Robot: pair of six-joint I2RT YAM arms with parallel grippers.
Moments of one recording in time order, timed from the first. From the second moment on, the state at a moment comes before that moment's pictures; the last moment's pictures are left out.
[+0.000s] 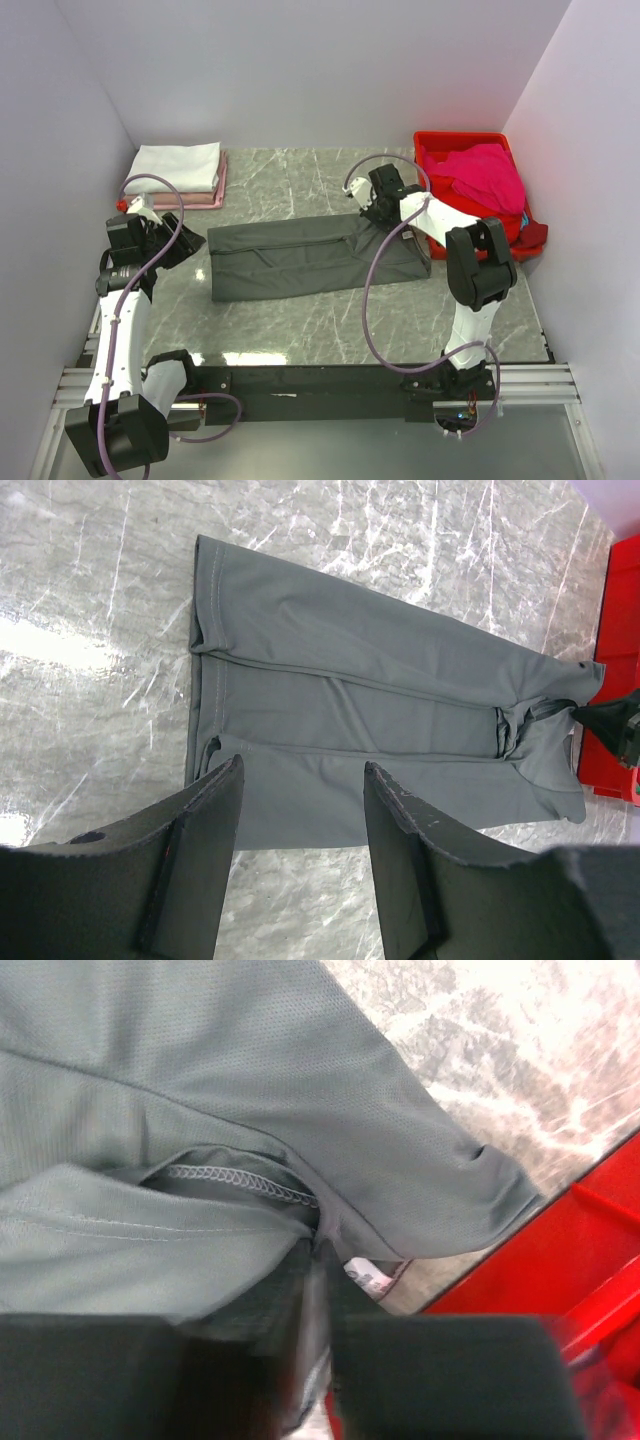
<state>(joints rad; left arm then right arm) 0.23 0.90 0.76 -0.47 0.36 -0.46 0.36 1.88 1.34 -0.52 0.08 -0.61</state>
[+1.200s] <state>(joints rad) 0.23 1.69 1.03 -0.34 0.32 -0.48 0.24 1.45 1.16 -0.45 -0.76 -0.40</state>
